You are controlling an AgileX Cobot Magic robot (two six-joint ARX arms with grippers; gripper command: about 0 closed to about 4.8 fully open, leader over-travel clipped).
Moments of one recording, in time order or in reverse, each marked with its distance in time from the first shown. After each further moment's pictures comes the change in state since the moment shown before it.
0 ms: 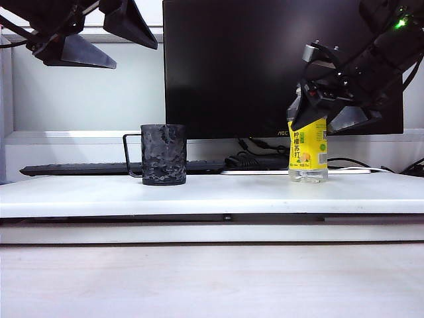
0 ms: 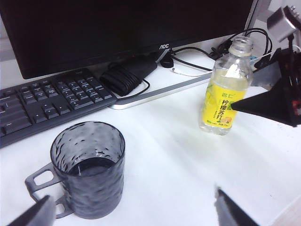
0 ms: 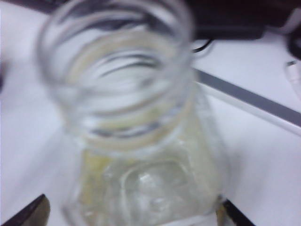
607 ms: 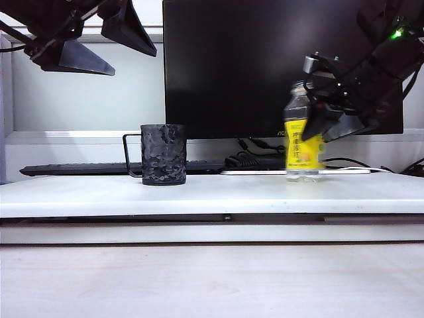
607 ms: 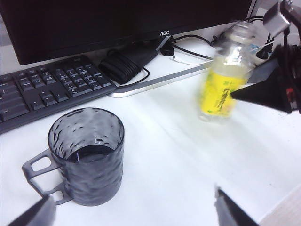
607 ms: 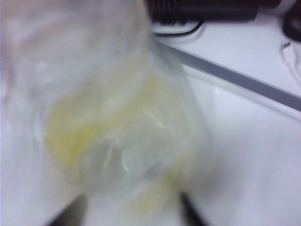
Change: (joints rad) left arm 0.000 0.000 0.000 -0.042 0.000 0.000; right arm 0.000 0.032 0.000 -0.003 0.026 0.000
